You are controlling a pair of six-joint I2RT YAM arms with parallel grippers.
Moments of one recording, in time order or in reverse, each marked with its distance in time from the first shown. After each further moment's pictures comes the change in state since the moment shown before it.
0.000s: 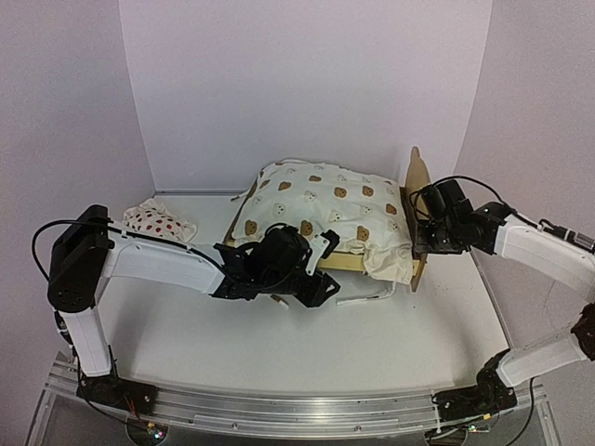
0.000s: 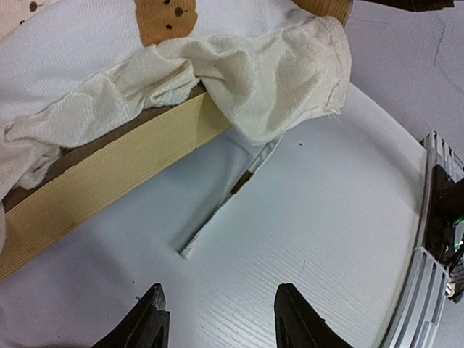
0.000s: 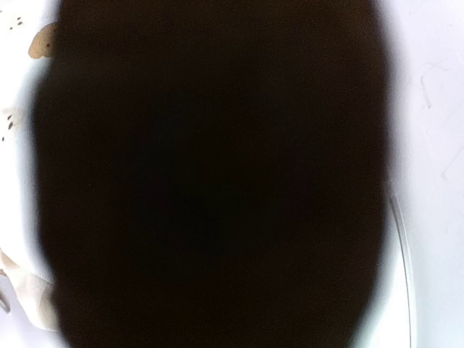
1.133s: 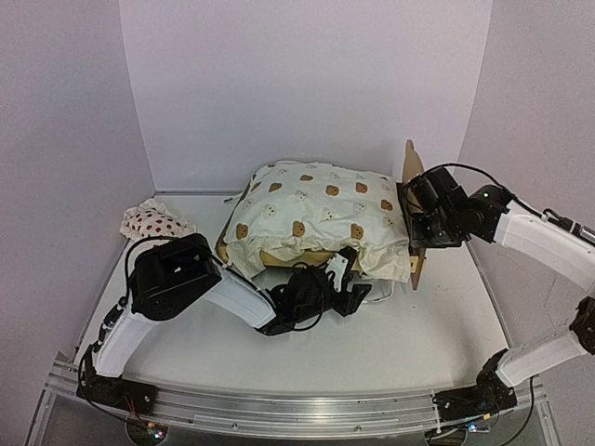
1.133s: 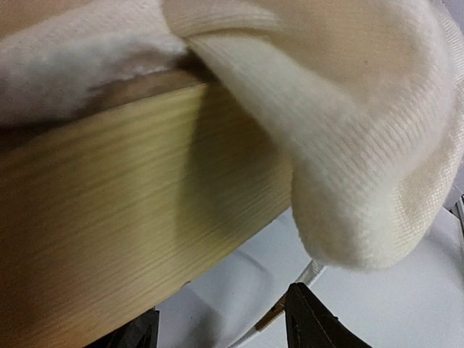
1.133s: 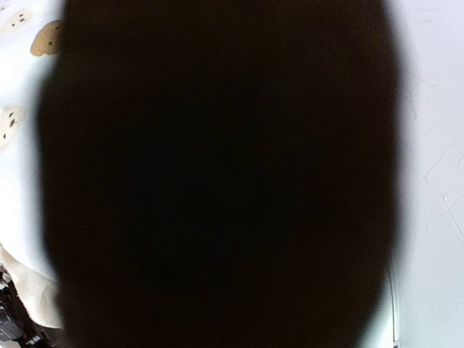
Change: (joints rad) left arm -0.020 0.496 0.123 0.756 -0.116 0.017; right arm 0.109 0.033 0.154 -0.195 0.079 0.054
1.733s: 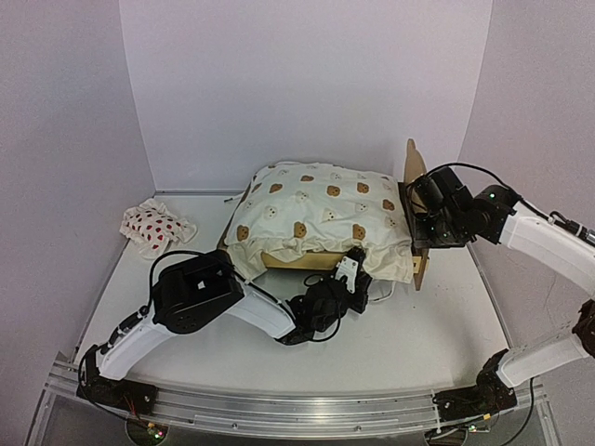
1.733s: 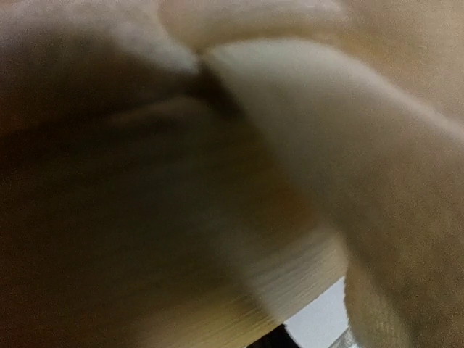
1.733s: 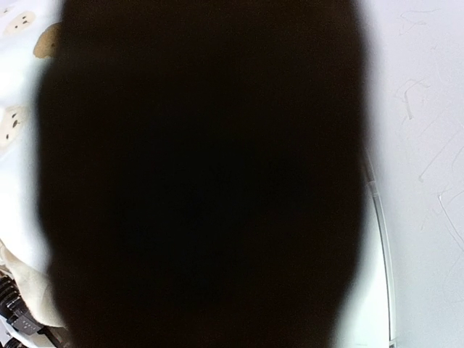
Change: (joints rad) left arm -0.055 0.172 0.206 0.096 -0.289 0.061; right arm 0.009 -0.032 0.000 -0.023 0.006 -0.002
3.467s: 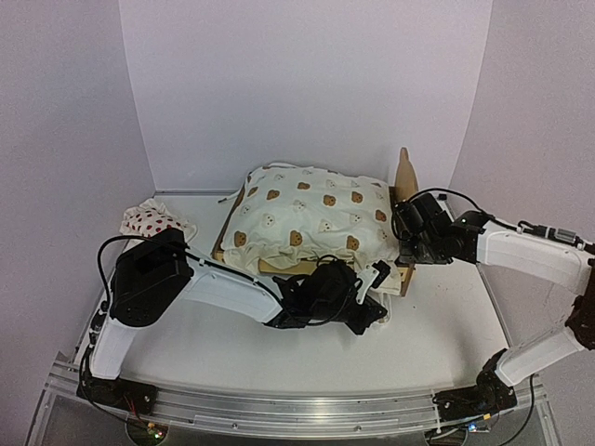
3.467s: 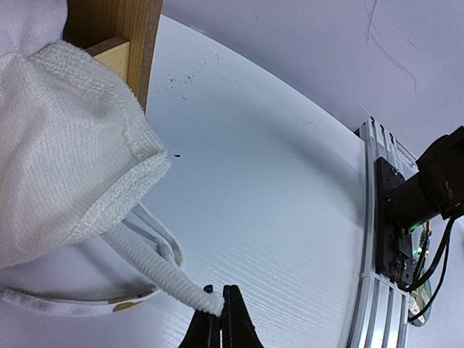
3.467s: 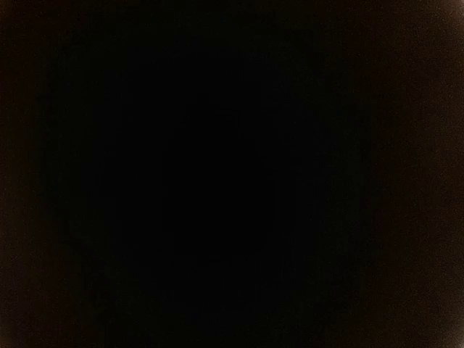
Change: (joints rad) left arm -0.048 -0.308 -0.071 -0.627 0.586 -0.170; right arm -0.017 0.080 -0.199 0.274 0.024 0.049
